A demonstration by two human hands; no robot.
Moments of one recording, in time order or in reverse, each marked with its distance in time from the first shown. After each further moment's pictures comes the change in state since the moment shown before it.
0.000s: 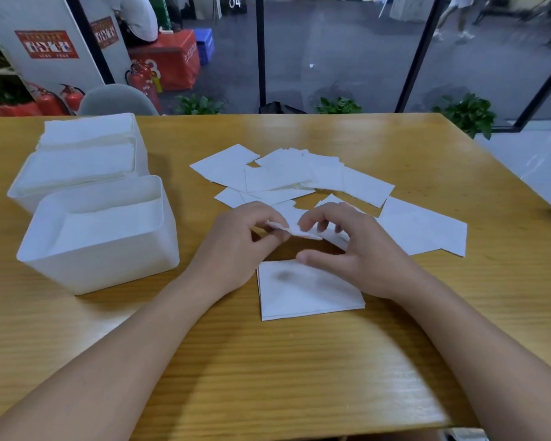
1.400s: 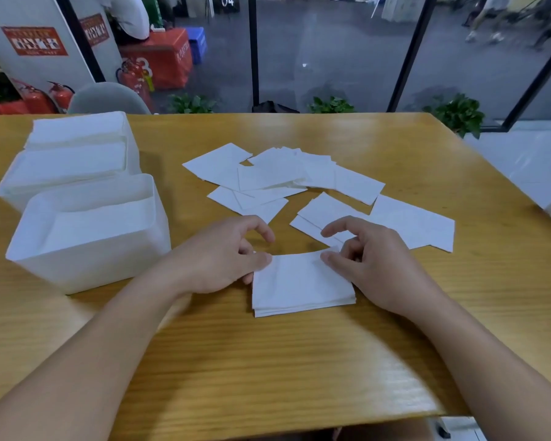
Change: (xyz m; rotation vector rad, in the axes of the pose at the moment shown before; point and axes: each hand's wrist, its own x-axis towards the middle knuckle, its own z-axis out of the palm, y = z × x) left_hand -0.006 0.009 -0.029 0.016 -0.470 -0.292; right_hand -0.037 0.008 -0.007 0.066 0.057 0.286
